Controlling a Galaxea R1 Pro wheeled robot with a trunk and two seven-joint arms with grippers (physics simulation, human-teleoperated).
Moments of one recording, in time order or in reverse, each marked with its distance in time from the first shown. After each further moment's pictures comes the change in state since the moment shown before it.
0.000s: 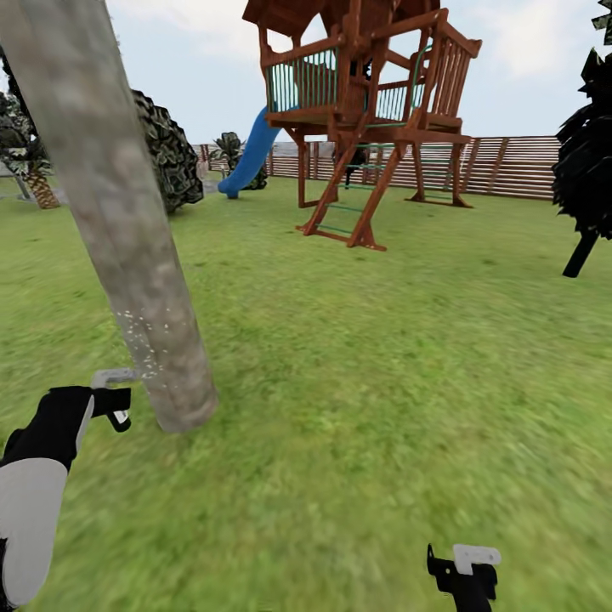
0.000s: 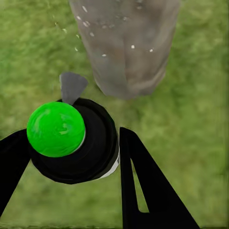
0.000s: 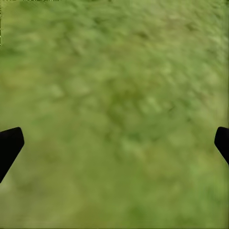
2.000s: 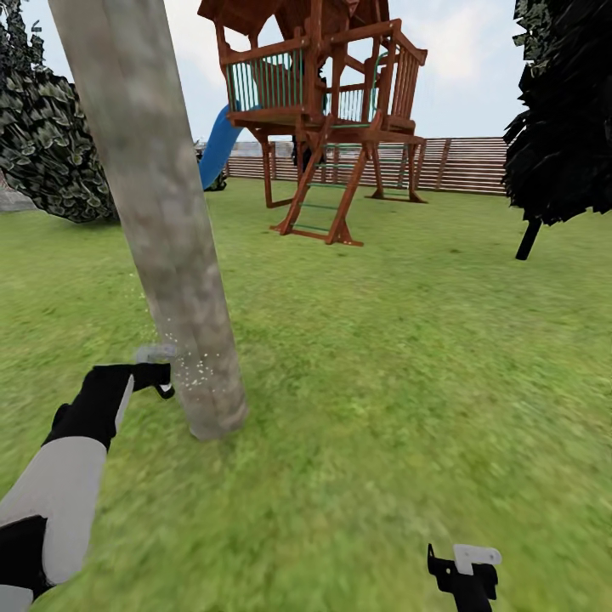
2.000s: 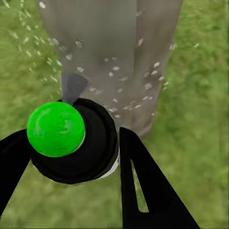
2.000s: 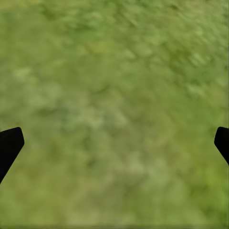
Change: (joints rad) left arm -0.065 -0.111 -0.083 -0.031 0.006 -0.054 -0.043; right arm 0.000 -0.001 0.000 -0.001 -0.001 0.000 0.000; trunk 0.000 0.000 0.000
